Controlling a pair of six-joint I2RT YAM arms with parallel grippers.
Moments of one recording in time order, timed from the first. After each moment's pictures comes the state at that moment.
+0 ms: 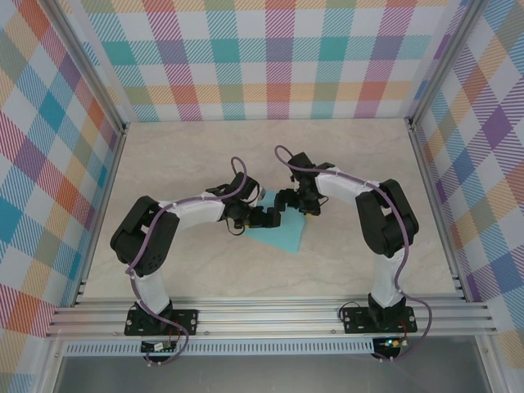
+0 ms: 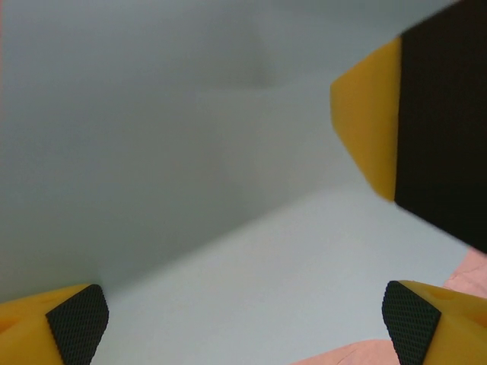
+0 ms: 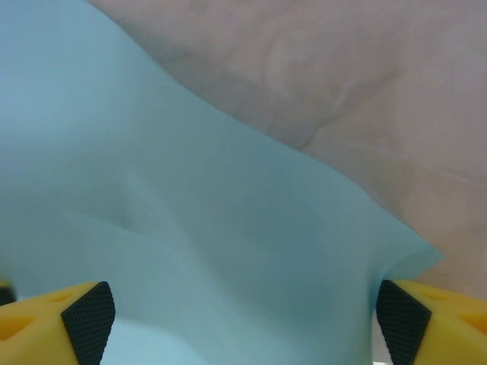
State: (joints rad) left arm -0.62 1.82 1.07 -0.33 0.35 -0.53; right arm 0.53 1.96 1.34 -0.70 -0.21 0.53
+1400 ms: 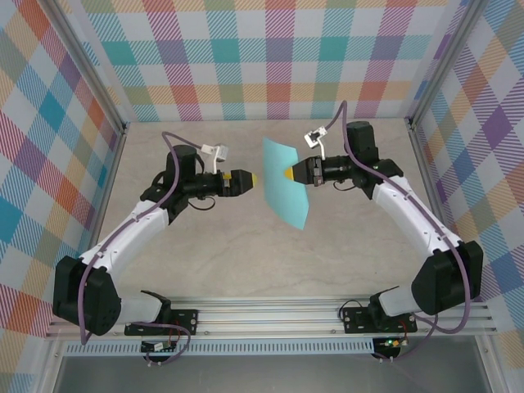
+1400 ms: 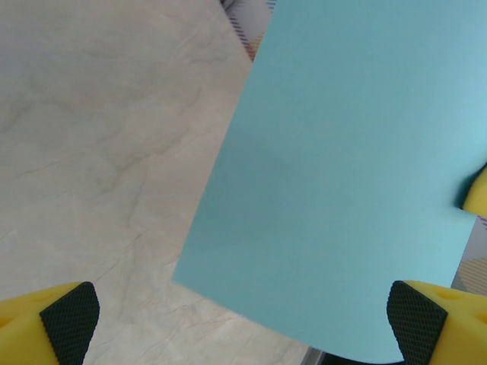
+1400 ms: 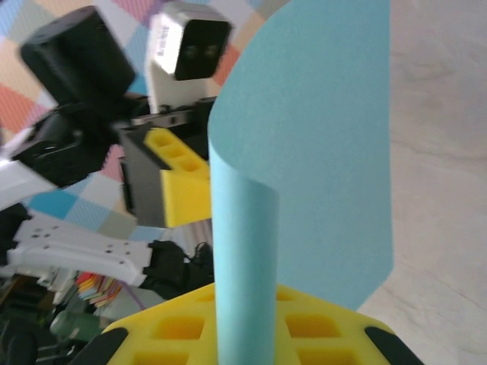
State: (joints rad) left arm -0.37 1.30 1.00 -0.16 0.71 -0.51; right arm 0.35 1.41 1.25 -0.43 -1.09 0.30
